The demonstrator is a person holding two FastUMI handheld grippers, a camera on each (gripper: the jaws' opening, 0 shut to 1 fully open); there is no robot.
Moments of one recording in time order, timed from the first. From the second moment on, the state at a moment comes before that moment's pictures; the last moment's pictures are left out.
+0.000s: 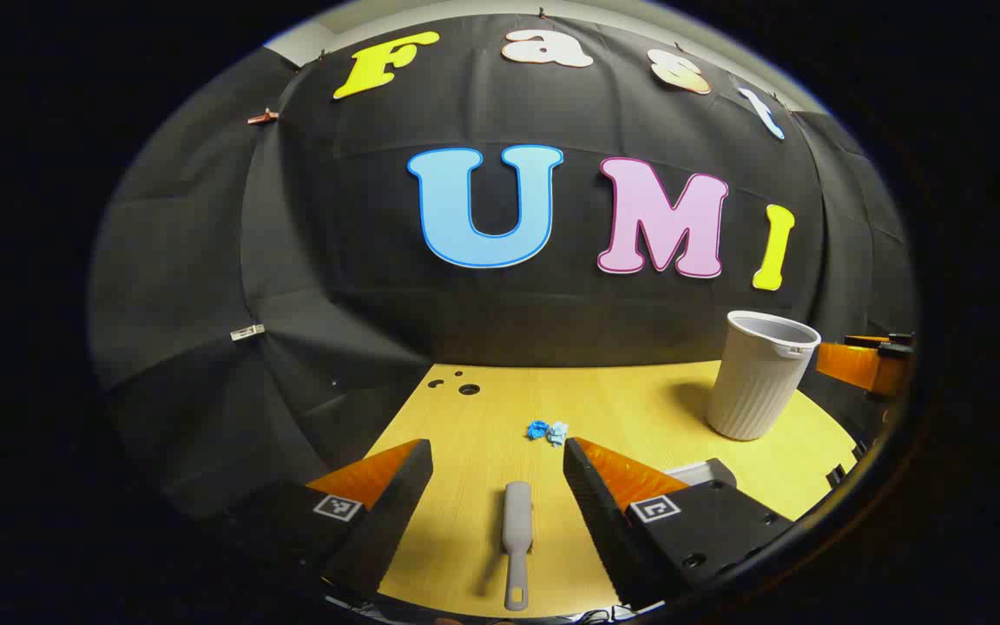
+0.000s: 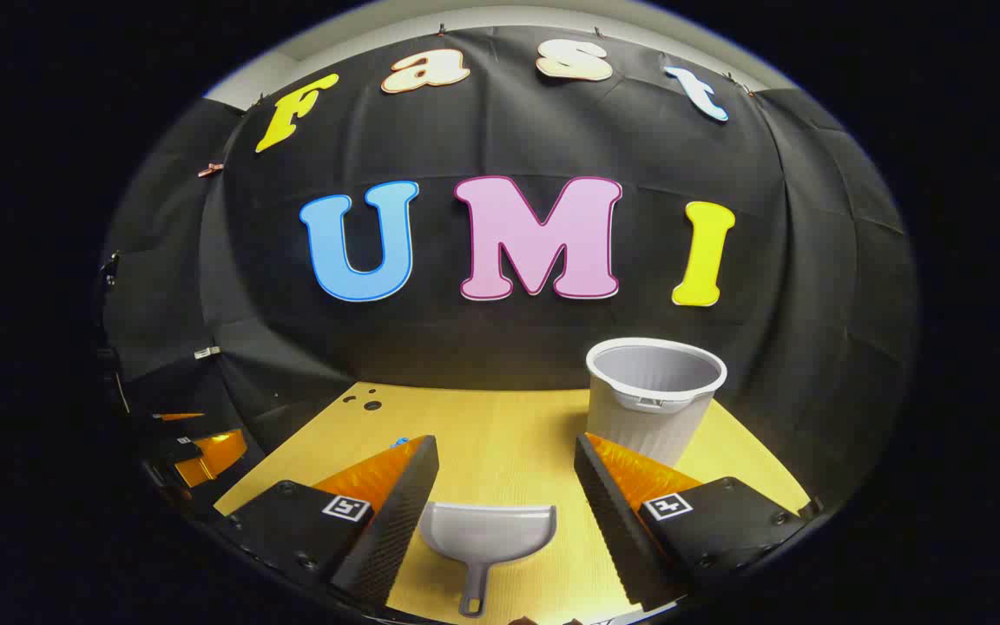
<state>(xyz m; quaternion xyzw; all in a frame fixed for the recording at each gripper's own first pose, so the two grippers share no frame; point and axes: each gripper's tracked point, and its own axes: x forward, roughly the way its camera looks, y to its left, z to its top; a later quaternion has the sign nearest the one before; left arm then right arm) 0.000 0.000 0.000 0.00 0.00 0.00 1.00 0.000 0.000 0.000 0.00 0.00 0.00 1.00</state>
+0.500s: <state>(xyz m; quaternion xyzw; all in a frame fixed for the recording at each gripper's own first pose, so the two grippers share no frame) 0.006 0.002 -0.023 -0.03 0.04 0.01 1.00 0.013 -0.003 -0.008 -0.01 0.02 0.02 1.00</state>
